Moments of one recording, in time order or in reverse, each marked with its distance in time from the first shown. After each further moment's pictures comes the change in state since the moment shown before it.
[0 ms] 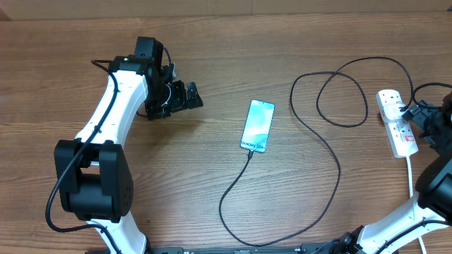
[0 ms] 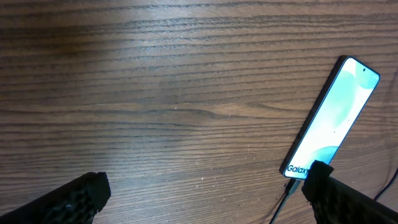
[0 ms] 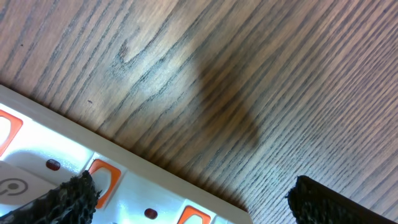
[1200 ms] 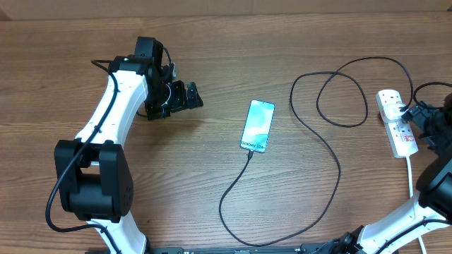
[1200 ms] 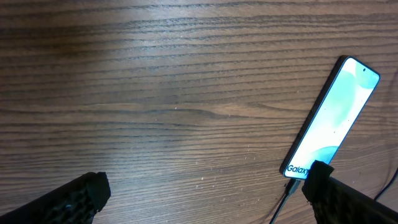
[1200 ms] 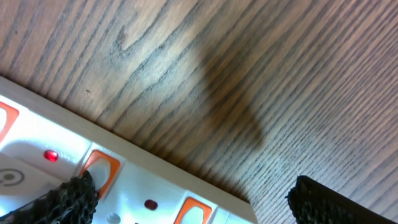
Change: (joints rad) left arm 0.000 0.000 0.000 0.000 0.000 0.000; right arm -0.006 0.012 0.017 -0.043 -0.024 0.002
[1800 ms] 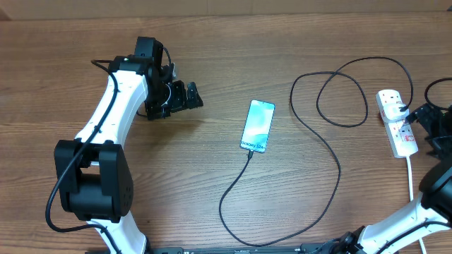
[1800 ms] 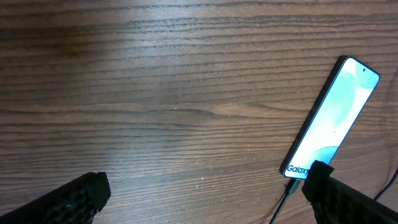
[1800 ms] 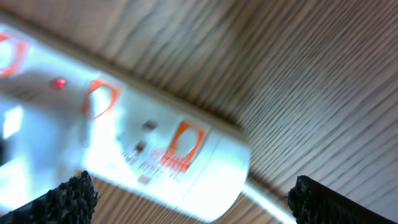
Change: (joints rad) left arm 0.000 0.000 0.000 0.000 0.000 0.000; right arm -0.042 -0.017 0.111 -0.261 -0.116 0.000
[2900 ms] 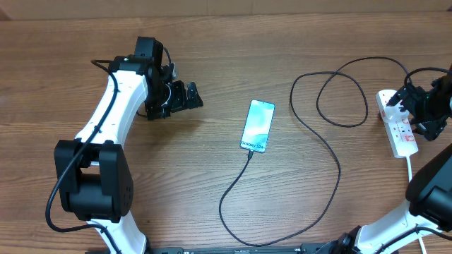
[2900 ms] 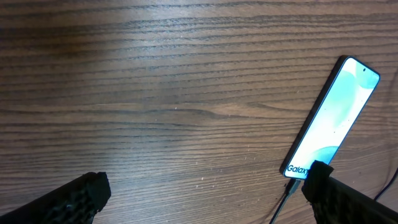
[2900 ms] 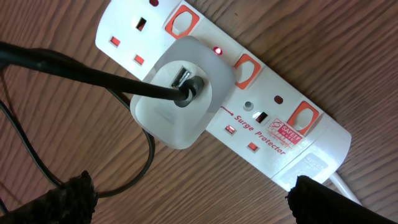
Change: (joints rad) left arm 0.000 0.000 0.000 0.000 0.000 0.000; right arm 0.148 -0.089 0.003 0.028 -0.054 -0.001
